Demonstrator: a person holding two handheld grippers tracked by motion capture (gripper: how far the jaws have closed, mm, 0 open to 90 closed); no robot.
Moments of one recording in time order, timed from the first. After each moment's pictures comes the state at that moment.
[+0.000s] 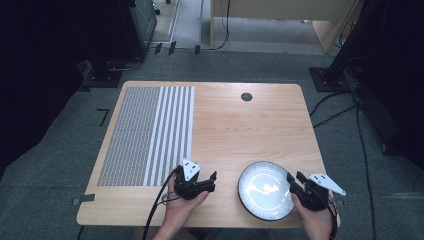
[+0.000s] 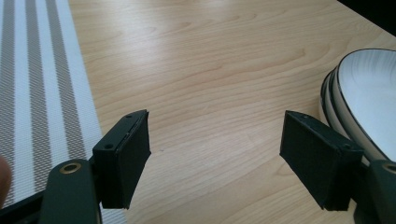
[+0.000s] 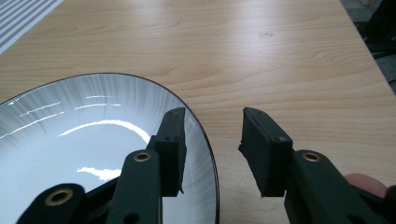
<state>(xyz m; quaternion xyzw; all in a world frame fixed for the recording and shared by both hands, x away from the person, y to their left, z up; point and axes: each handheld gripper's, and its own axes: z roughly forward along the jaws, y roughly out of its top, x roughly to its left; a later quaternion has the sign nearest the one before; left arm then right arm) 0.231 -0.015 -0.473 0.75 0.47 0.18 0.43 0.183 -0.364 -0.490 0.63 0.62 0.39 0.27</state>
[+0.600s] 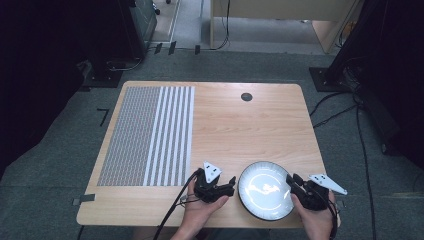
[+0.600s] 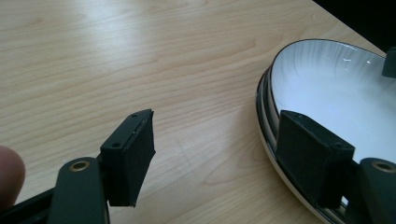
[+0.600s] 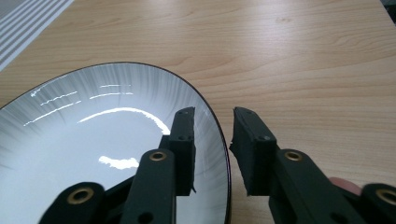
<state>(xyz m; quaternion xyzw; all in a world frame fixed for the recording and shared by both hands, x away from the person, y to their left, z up) 0.224 -0.063 -0.479 0.77 0.46 0.14 0.43 0.182 -0.368 -0.493 0.63 0.62 0.40 0.23</state>
